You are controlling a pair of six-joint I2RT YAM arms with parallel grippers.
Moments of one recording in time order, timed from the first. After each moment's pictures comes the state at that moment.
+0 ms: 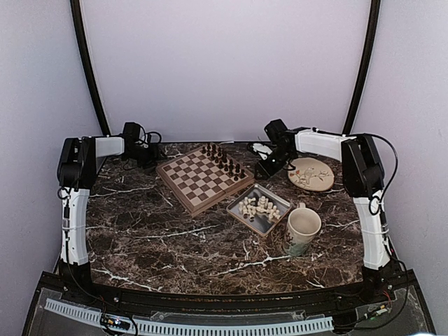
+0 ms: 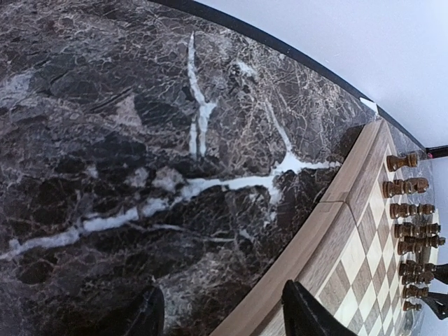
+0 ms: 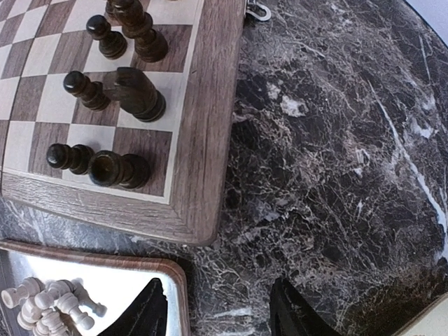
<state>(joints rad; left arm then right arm) -0.07 2.37 1.83 -0.34 0.41 -0.42 0.48 2.27 1.87 -0.69 -0.20 -0.28</state>
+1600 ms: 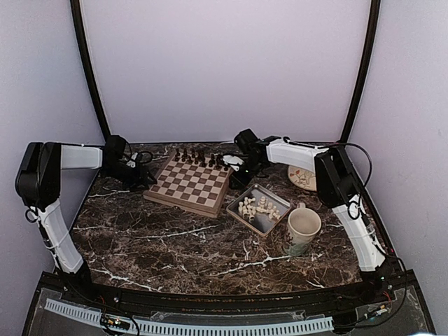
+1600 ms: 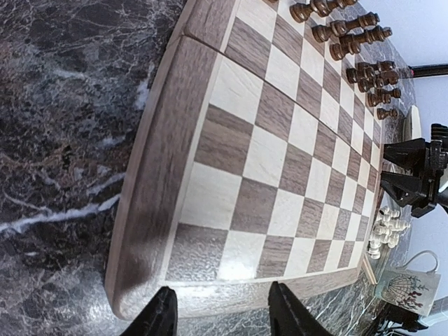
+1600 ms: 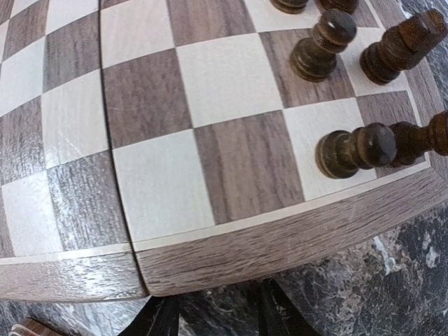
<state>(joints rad) -0.08 1.85 1.19 -0.42 0.53 -0.35 0.63 2.51 2.16 -0.73 -0.20 -0.37</state>
